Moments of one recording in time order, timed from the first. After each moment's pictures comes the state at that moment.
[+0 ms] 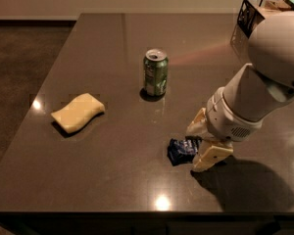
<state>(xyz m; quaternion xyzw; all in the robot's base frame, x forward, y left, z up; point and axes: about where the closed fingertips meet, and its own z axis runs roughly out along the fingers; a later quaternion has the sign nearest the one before) 0.404 -0.128 0.834 -0.68 0.71 0.10 0.15</state>
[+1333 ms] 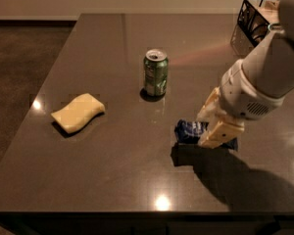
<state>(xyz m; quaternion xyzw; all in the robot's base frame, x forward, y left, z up) 0.416 -0.141 0.890 -0.64 0.74 0.08 0.18</state>
